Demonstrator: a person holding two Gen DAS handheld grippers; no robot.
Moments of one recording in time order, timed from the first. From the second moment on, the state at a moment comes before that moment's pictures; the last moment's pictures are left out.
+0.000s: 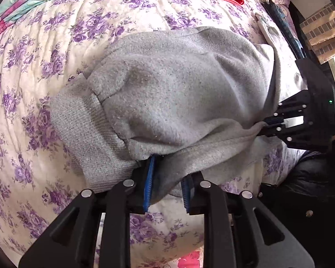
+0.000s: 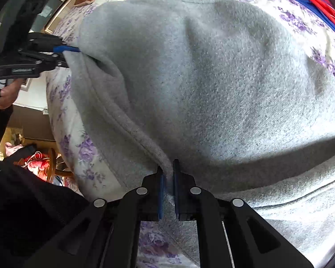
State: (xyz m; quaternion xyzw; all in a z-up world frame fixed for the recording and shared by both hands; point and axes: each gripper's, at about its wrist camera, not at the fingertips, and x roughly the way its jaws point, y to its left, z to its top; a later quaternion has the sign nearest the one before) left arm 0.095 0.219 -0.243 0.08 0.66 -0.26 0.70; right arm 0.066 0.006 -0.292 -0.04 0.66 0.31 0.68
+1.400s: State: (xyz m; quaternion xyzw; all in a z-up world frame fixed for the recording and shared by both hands) left arm 0.048 0.141 -0.288 -0.05 0.66 -0.15 0.74; right arm 0.269 -0.237 -0.232 0.14 0.74 -0.08 0.66
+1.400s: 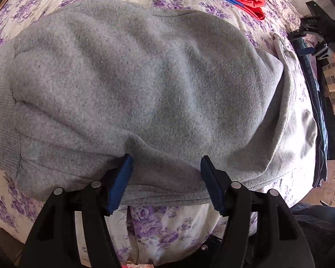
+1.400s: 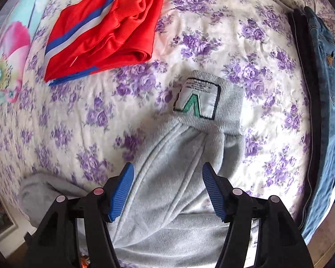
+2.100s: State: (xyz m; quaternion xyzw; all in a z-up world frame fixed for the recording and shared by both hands) left arm 0.052 0.154 -0.290 -0.06 0.67 -0.18 0.72; right arm 0.128 -0.319 -0.149 0.21 0.63 -0.03 0.75
